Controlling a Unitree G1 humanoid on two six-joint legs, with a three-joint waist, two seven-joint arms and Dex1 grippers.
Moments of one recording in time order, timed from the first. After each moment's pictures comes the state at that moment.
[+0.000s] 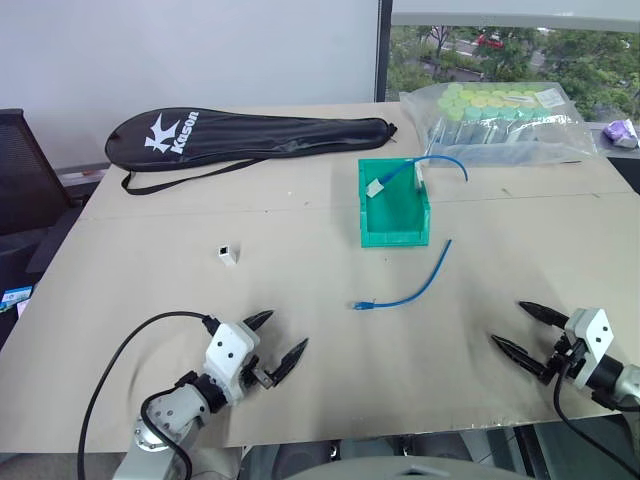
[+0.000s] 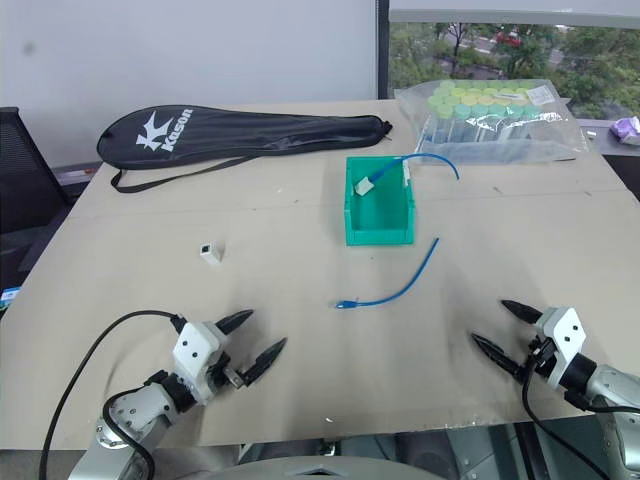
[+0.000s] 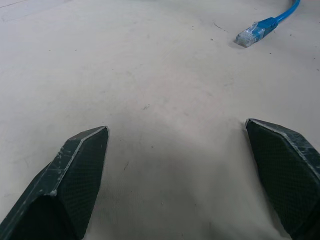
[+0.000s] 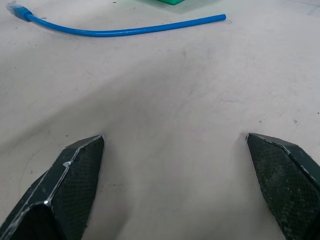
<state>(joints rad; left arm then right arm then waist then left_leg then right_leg) 0.44 0.49 0.03 -0.30 -0.24 -0.03 -0.64 0.28 -0.60 -0.27 0.05 0.40 -0.12 1.01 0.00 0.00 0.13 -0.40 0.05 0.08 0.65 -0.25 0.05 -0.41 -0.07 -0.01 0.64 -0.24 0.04</state>
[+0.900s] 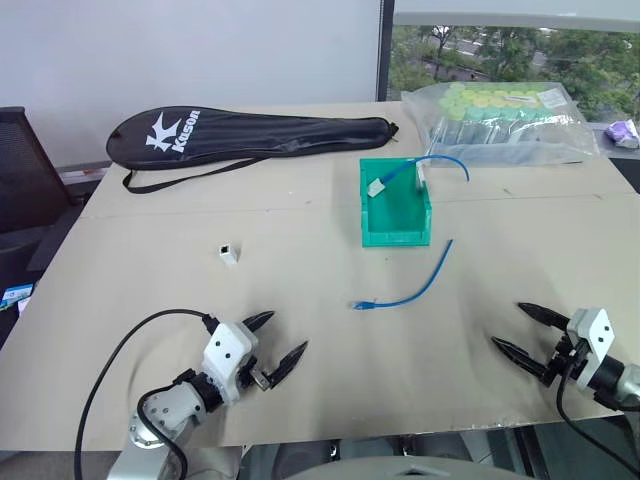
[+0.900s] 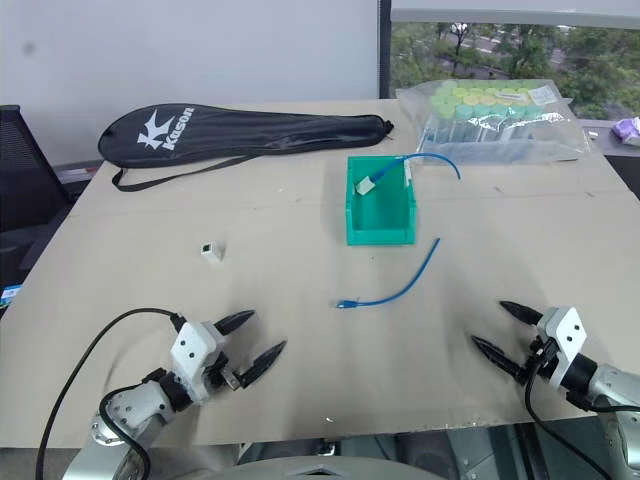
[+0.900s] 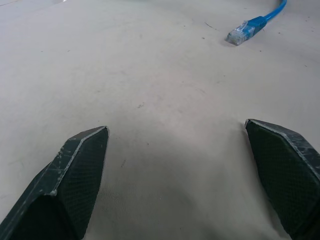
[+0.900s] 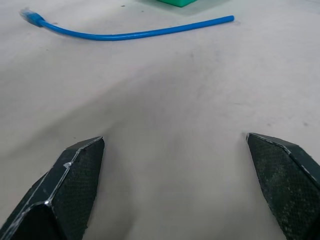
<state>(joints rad) 0.38 0.53 0.02 -0.30 -0.26 -0.01 -0.72 0.29 -0.61 -0.26 0.02 0.45 -0.07 1.06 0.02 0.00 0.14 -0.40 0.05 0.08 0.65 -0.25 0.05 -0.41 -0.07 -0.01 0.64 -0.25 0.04</state>
